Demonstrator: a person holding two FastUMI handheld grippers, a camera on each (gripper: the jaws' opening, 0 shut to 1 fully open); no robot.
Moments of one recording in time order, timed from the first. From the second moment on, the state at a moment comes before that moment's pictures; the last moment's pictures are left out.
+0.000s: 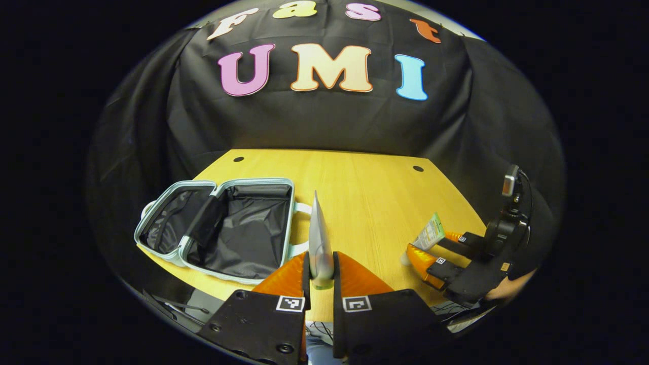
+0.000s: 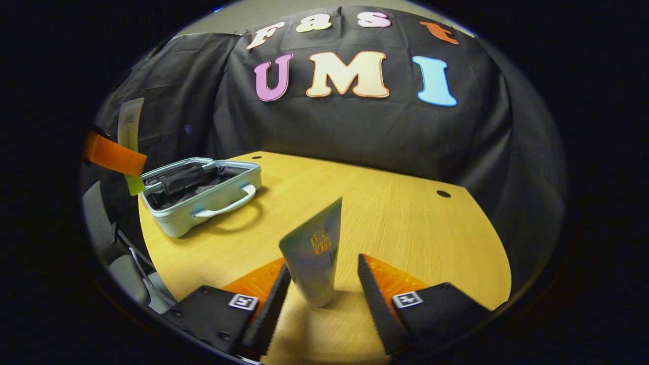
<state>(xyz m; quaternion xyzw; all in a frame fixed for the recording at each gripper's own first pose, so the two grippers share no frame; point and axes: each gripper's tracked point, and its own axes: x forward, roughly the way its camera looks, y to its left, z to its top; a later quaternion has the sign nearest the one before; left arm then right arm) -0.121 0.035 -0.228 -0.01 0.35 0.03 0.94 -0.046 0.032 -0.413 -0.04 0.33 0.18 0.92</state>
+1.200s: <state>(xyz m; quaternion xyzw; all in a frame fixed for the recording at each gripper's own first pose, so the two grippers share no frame) -0.097 0.188 -0.272 0.02 0.46 0.07 0.88 -0.013 0.141 -0.323 0.03 0.35 0.21 0.91</state>
